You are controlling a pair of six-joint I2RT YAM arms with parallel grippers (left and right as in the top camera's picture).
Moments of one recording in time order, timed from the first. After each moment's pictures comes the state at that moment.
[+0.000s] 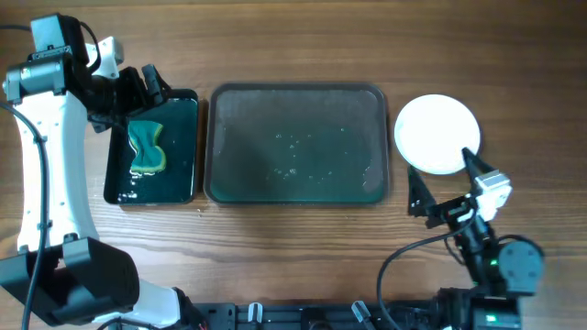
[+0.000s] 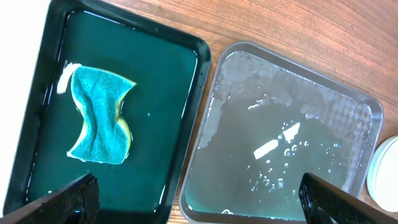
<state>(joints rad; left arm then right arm) 0.23 1.68 1.65 -1.19 0.28 -0.13 -0.07 0.17 0.17 0.06 -0.38 0.11</state>
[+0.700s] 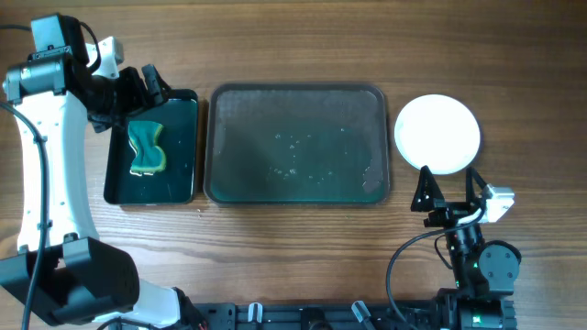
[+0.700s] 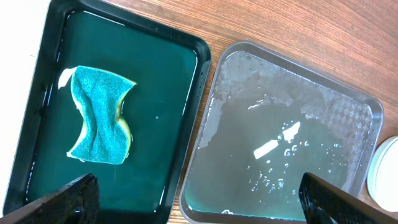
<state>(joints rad) 0.23 1.69 1.65 -1.19 0.28 -0.13 -0.06 0.02 0.01 0.00 -0.15 0.34</state>
